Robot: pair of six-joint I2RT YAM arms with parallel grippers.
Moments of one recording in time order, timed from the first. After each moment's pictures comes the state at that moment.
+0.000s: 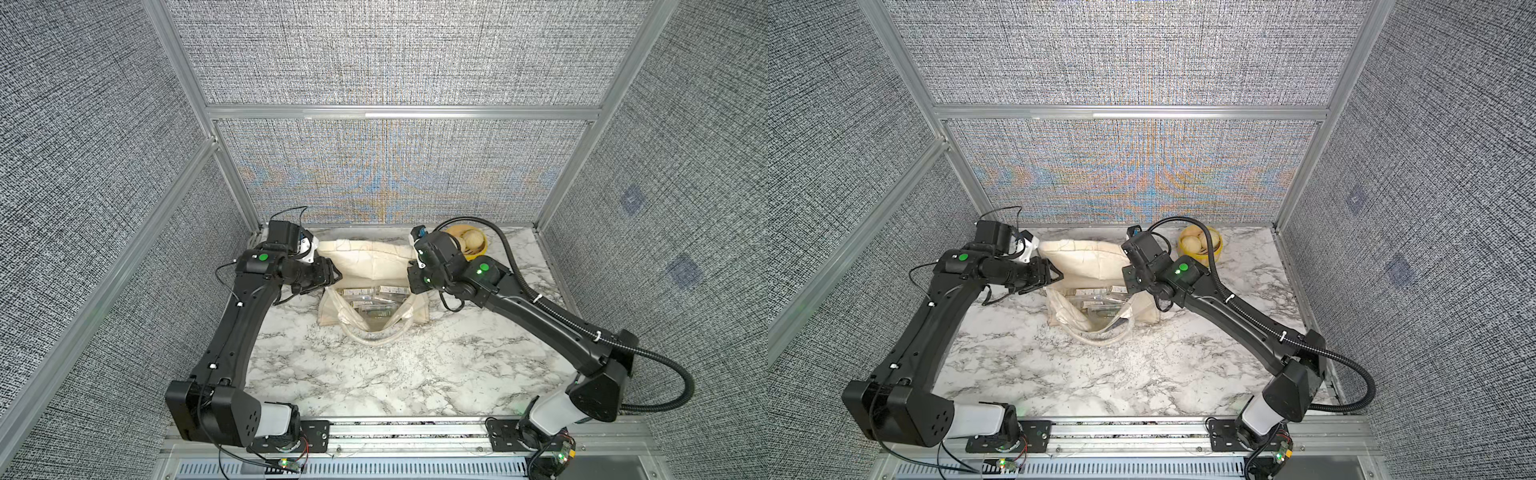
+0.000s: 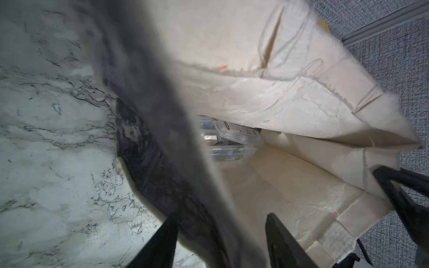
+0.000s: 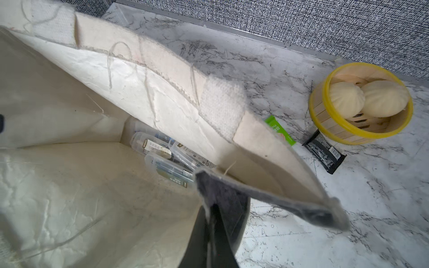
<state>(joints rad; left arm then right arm) -0.18 1.40 1.45 -1.08 0.41 -0.34 0.82 1.57 1.59 -0.80 0.26 0.33</state>
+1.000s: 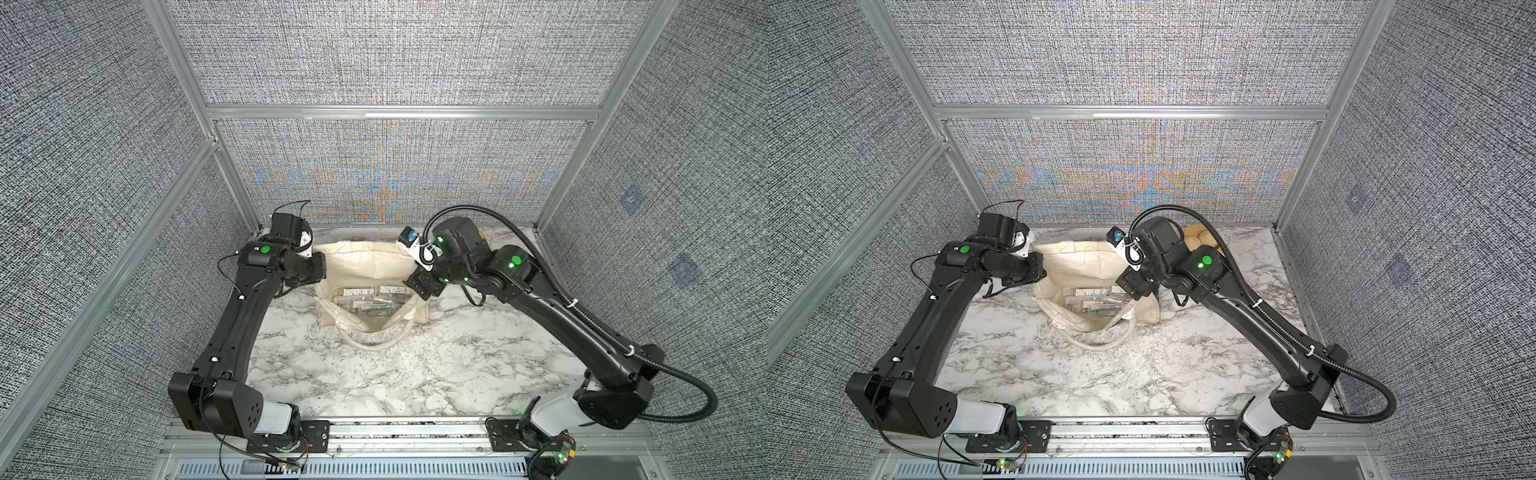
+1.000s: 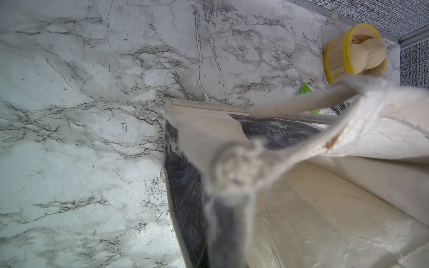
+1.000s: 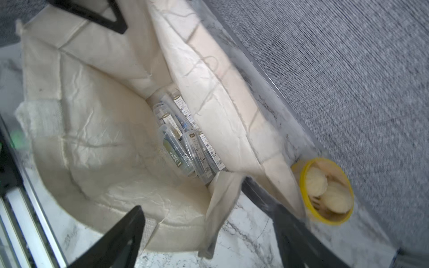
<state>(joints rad) -0.18 1.42 1.52 -1.12 0.23 -0.29 0.82 1.57 1.82 -0.97 0.04 -0.37</state>
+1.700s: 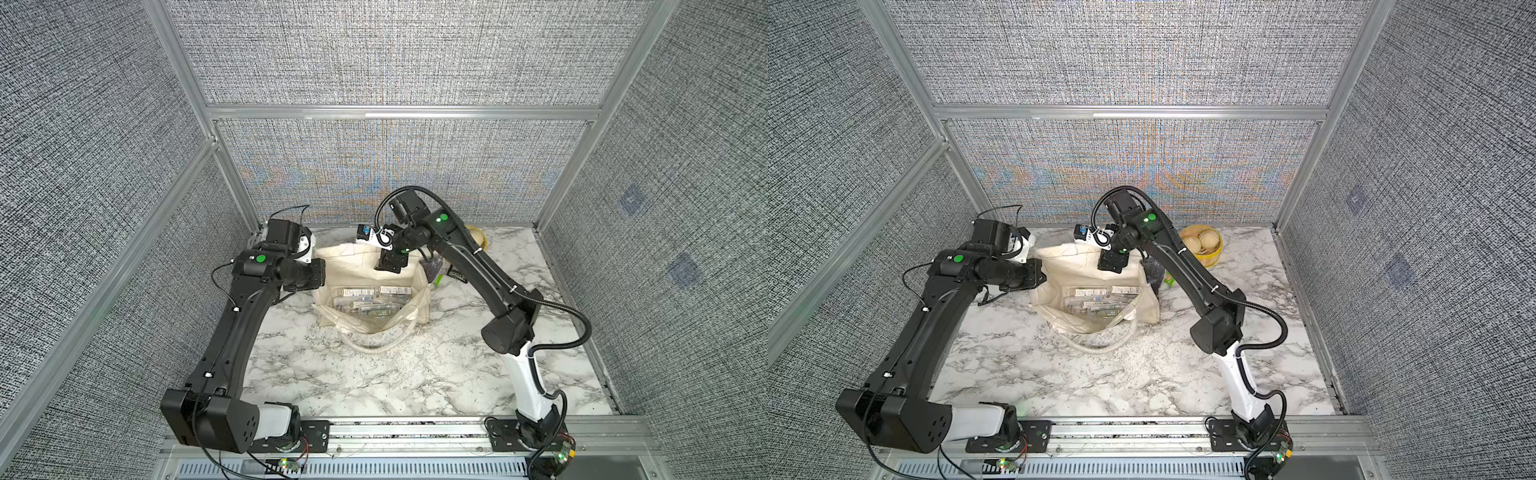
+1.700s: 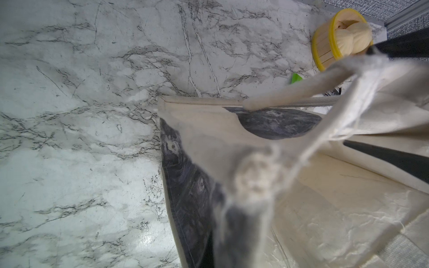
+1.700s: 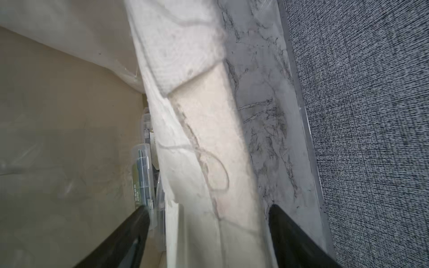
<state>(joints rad) -0.18 1.35 1.45 -1.12 0.26 -0.21 0.68 2.25 2.52 -1.20 -0.23 -0.77</state>
